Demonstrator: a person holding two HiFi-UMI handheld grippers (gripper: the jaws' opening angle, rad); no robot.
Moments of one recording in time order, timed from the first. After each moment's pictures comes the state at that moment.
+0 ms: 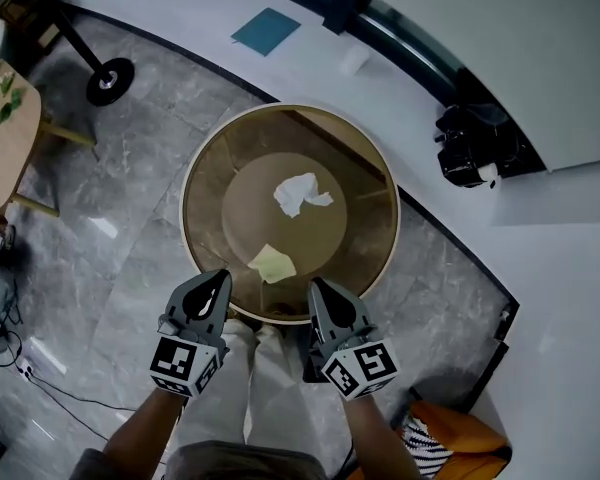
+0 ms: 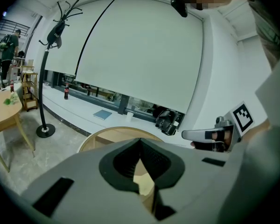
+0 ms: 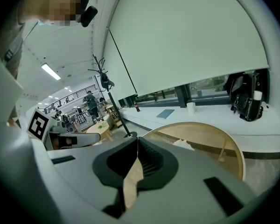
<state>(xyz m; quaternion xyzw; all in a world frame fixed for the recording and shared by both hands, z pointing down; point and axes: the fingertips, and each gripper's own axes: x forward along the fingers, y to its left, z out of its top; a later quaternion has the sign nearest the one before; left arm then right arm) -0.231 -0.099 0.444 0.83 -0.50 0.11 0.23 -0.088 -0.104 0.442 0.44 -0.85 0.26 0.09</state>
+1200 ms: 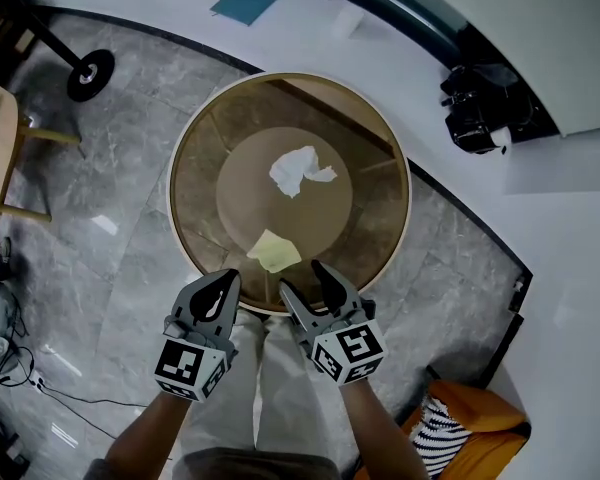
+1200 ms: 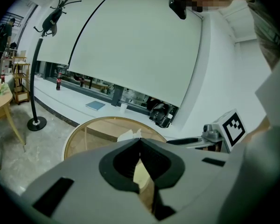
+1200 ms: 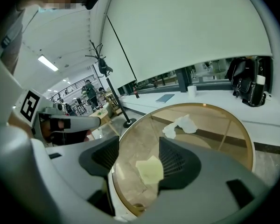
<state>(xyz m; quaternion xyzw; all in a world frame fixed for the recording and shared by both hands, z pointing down) -0.208 -0.090 0.496 0.84 -0.46 0.12 0.26 -0.108 -0.087 0.536 0.42 -0.85 0.29 0.15</state>
